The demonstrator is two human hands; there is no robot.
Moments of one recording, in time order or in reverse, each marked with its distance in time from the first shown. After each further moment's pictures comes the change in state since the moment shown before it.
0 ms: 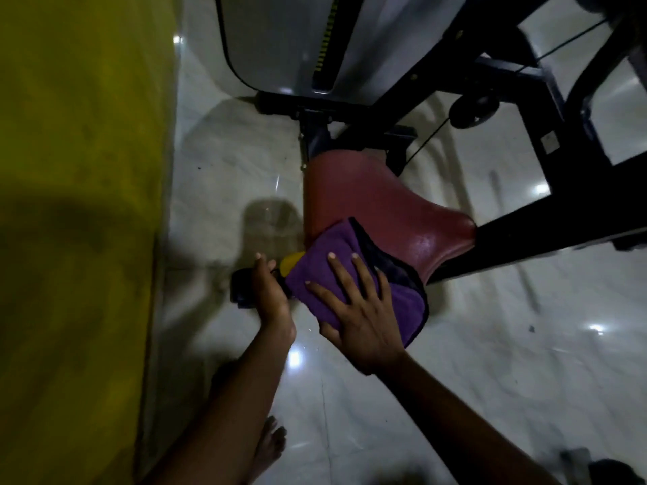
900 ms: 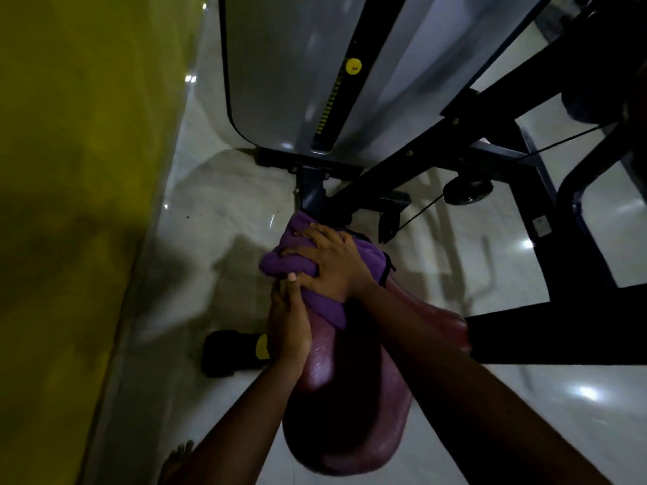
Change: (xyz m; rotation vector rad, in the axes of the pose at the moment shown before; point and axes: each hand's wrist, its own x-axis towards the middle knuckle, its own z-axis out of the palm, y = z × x) left_hand 0.074 0.010 0.097 0.423 -0.039 0.260; right_hand 0.225 0.102 0.015 0.215 -0.188 -0.128
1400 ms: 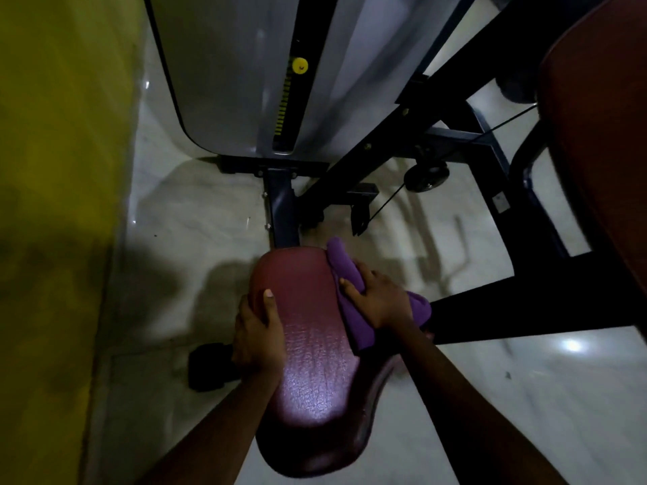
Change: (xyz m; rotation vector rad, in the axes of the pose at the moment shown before) left_hand -0.003 -0.002 0.013 0.481 0.162 0.091; right_hand -0.104 0.070 -0.011 0.150 -0.078 0.675
